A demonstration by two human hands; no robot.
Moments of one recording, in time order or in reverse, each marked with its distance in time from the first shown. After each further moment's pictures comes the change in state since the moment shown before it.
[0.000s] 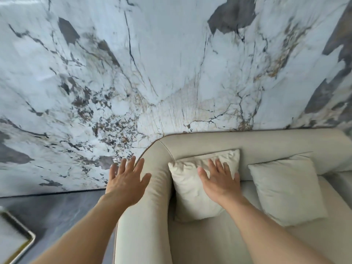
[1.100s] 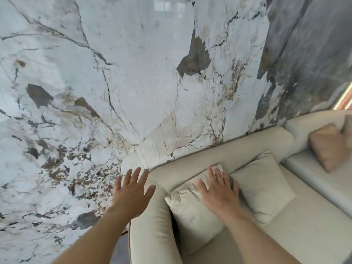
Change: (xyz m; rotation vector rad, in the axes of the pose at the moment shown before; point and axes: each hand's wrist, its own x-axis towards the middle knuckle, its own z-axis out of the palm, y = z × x) left_hand 0.097 -0.035 -0.079 0.026 0.107 0.383; right_hand -0.008 -0.081 -0.030 0.075 0.298 0.268
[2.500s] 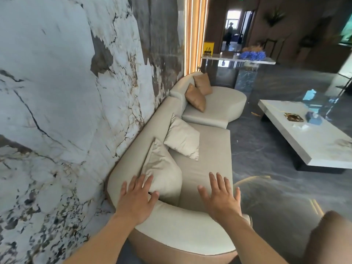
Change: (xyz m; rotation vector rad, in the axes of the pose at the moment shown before) left_hand -0.021 -0.082 -0.008 0.008 -0.147 0.912; right_hand -0.240 -0.137 0.073 0.110 0.195 0.855
